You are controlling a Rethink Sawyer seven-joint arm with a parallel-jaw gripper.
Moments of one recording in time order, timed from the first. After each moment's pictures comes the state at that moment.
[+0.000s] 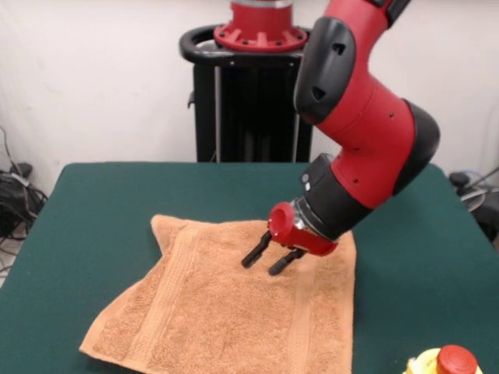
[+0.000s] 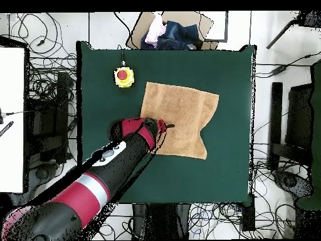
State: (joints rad) arm 0.39 0.02 -0.71 1.32 0.23 0.46 1.48
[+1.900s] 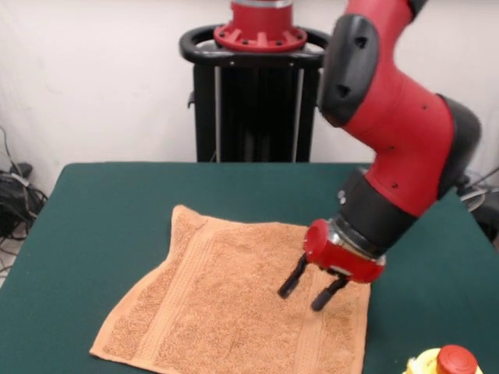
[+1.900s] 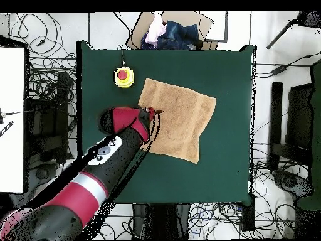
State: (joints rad) arm 0.37 -0.01 -0.68 1.27 0.34 0.37 1.61
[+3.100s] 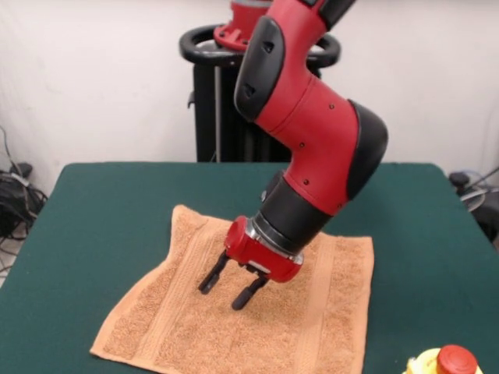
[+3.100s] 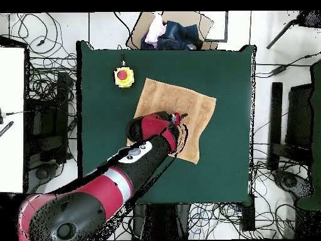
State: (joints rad) arm 0.28 0.02 -0.70 1.36 0.30 0.15 1.61
